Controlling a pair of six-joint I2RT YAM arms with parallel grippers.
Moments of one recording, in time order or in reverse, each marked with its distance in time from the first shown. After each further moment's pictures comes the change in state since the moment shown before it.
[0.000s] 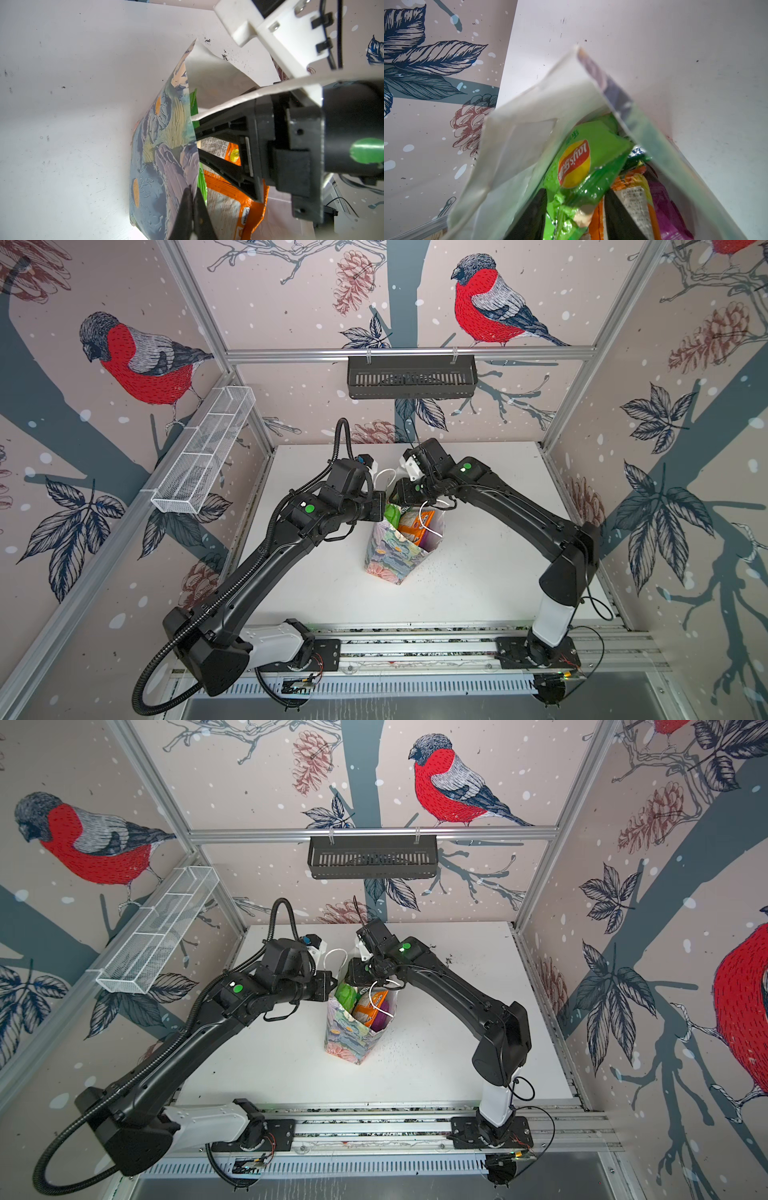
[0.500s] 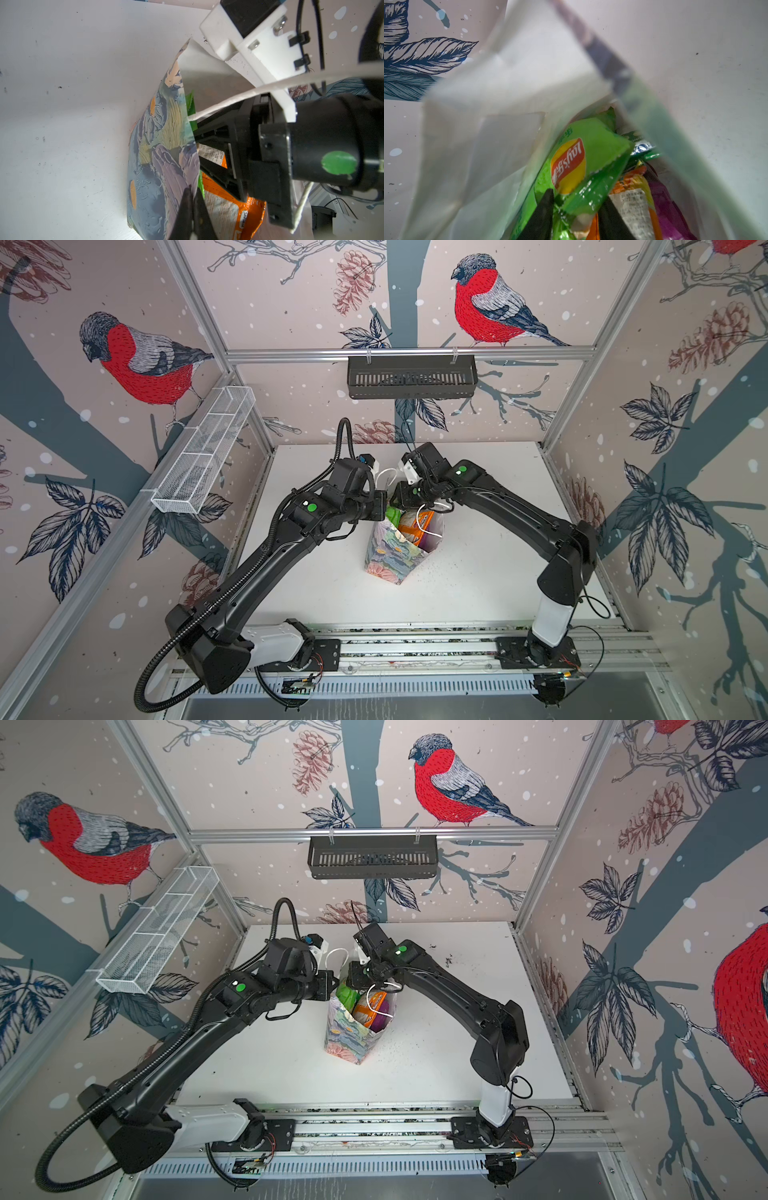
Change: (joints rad) left arm -0.003 0.012 0.002 0.011 0.003 -0.006; right arm 0.014 0.012 -0.023 0.010 0.024 0.018
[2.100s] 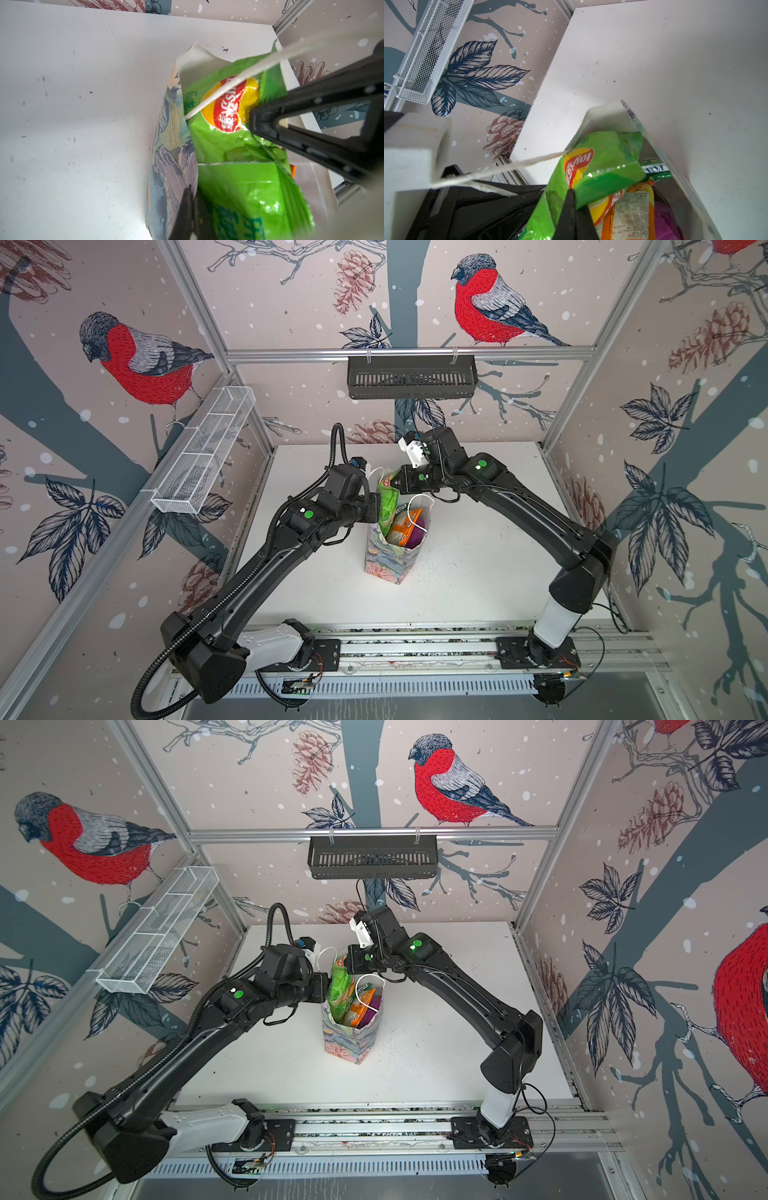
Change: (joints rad) left arm 0.026 -0.053 -0.095 0.054 -0.090 0.024; right arm -0.015 -0.079 0.067 0.096 -0.055 -0.072
